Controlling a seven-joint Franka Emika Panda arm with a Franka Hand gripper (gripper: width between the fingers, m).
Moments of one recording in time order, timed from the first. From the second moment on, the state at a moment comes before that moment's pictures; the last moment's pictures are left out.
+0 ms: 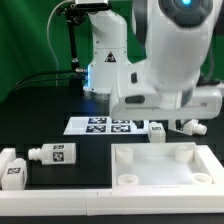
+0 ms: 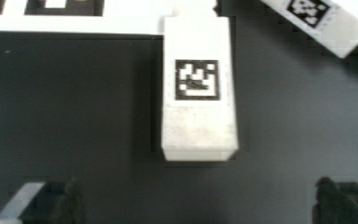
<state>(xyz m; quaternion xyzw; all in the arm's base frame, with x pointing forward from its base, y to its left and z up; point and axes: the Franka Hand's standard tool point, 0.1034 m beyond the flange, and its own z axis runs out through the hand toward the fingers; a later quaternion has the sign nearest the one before) 0.473 0.075 0.038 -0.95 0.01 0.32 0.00</state>
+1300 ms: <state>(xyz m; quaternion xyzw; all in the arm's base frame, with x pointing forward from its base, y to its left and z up) 0.439 0.083 0.010 -0.88 0.05 0.48 0.01</state>
